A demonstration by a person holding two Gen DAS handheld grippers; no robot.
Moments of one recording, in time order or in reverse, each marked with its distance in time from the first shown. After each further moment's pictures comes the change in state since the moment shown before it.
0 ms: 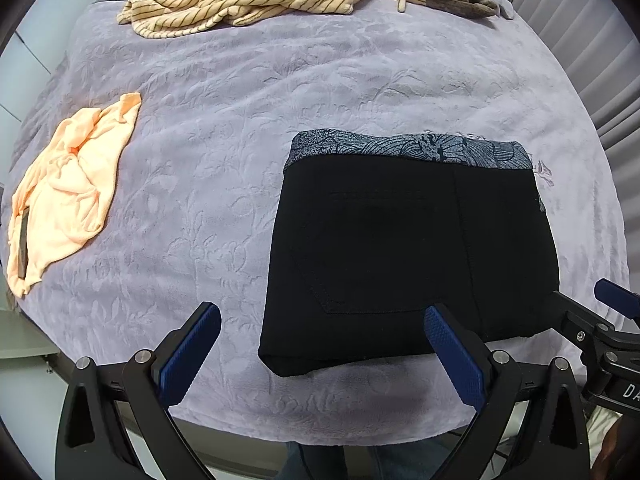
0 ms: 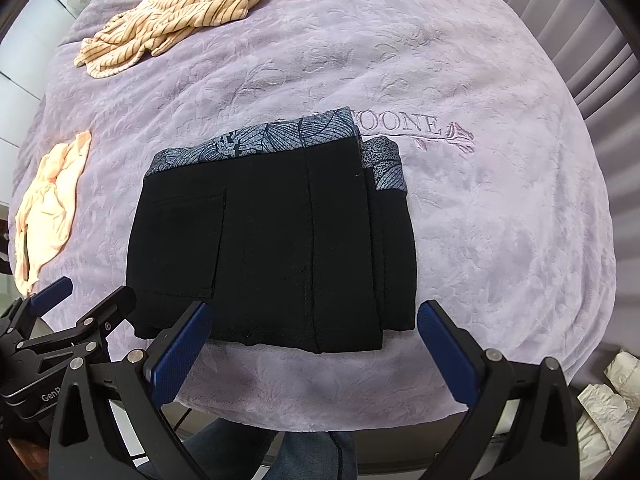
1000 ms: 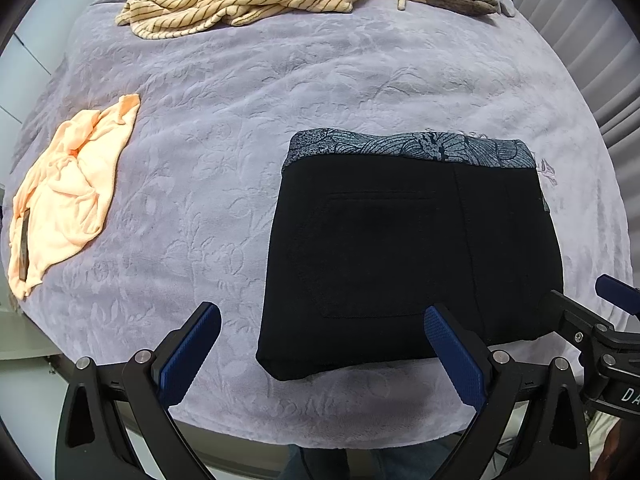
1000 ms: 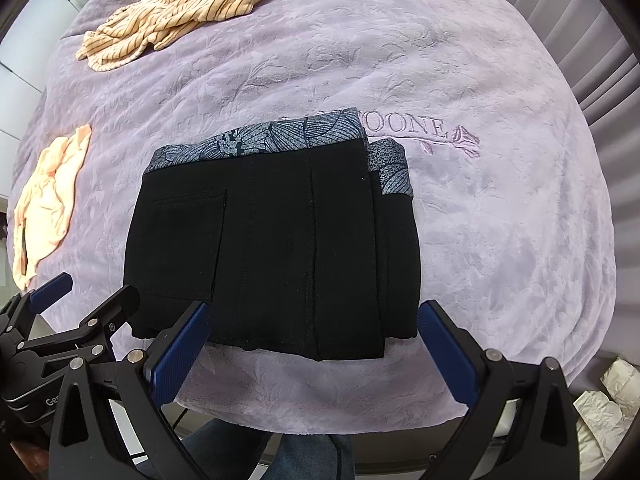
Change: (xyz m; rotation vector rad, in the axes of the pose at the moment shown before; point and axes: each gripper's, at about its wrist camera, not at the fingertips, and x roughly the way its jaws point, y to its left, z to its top) left arm 0.004 -0.002 0.002 0.000 0.003 0.009; right arm 0.005 0.002 0.007 -0.023 0.012 -0.002
